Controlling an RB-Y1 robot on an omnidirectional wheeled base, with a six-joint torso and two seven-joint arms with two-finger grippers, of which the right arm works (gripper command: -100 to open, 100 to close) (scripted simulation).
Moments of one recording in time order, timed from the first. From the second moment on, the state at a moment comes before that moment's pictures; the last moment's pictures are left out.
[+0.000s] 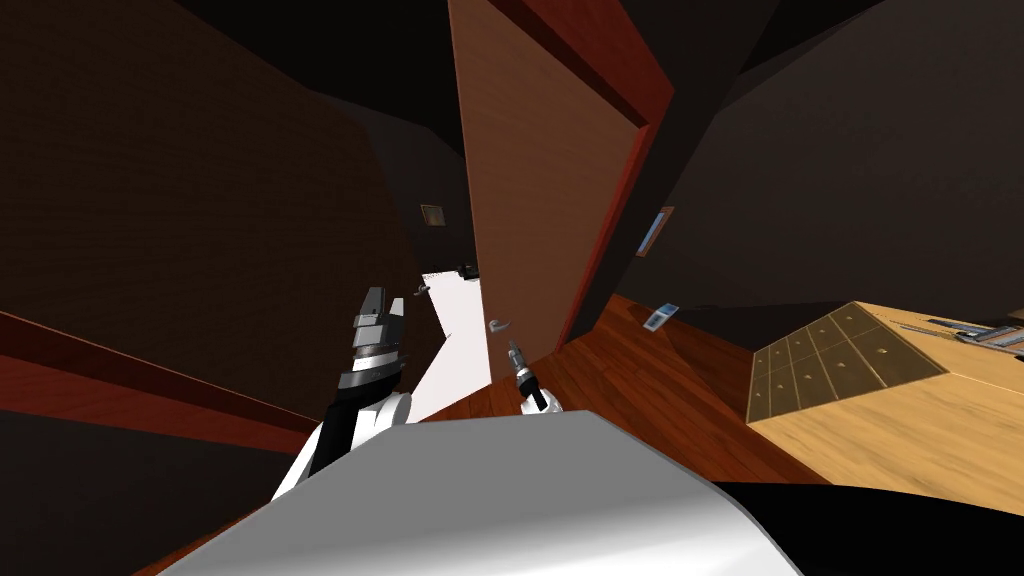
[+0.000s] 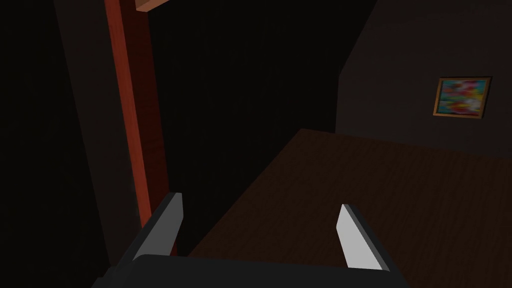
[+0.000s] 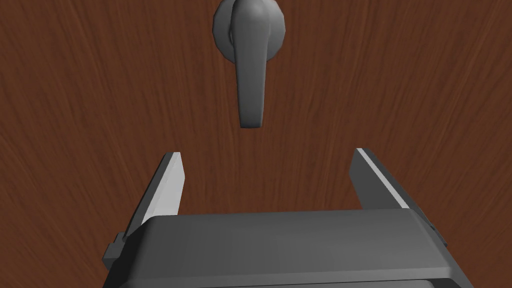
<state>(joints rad) -0.21 0.05 0.29 -0.57 0.02 -0.81 -0.03</state>
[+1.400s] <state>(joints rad) -0.20 0.01 0.28 -0.58 0.01 -0.81 -0.03</state>
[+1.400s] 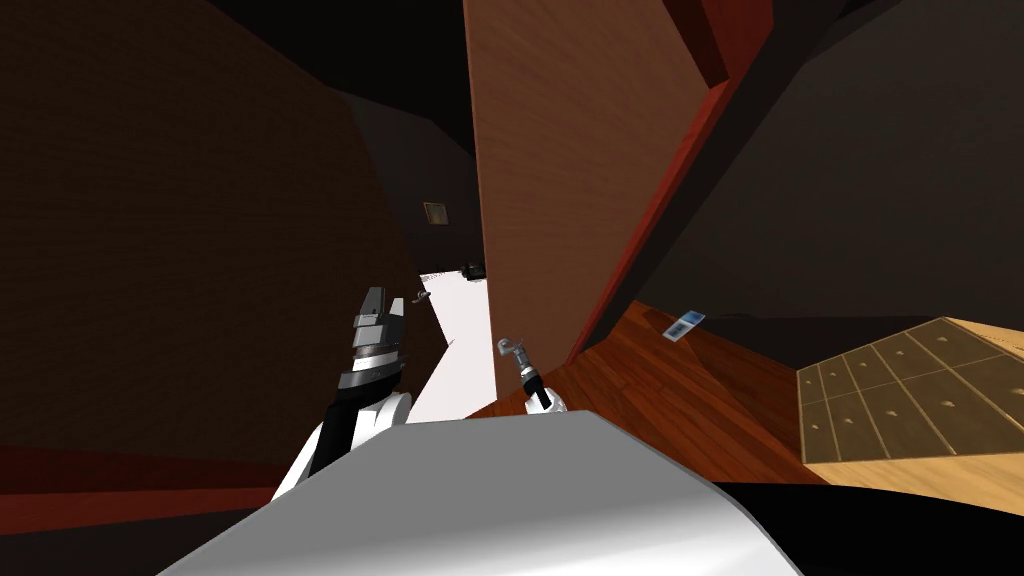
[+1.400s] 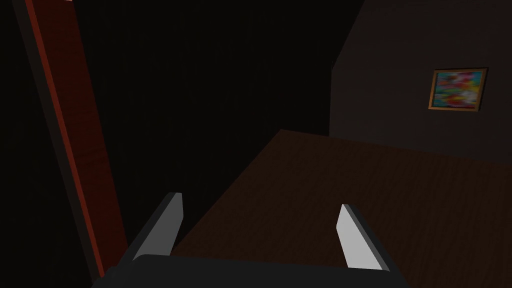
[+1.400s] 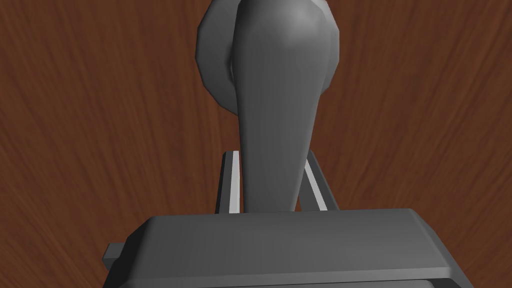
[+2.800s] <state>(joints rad) -0.19 -0.03 0.19 -0.61 -0.03 -0.78 0.00</state>
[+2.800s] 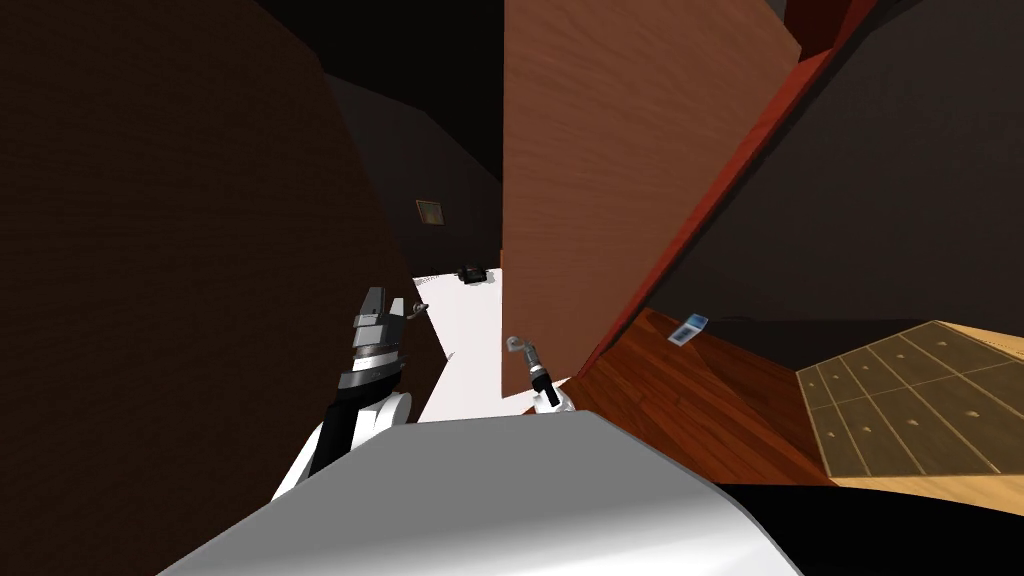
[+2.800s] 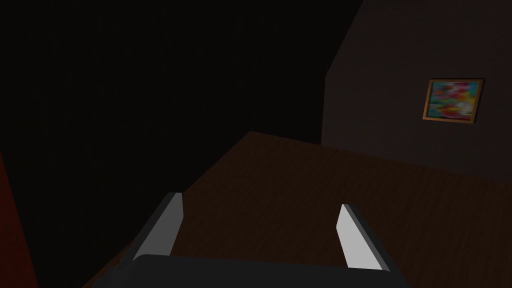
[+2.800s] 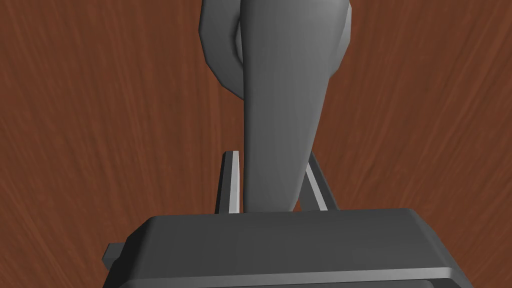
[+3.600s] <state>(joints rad) -0.20 -0.04 0.10 -0.57 -0.07 -0.80 0.02</state>
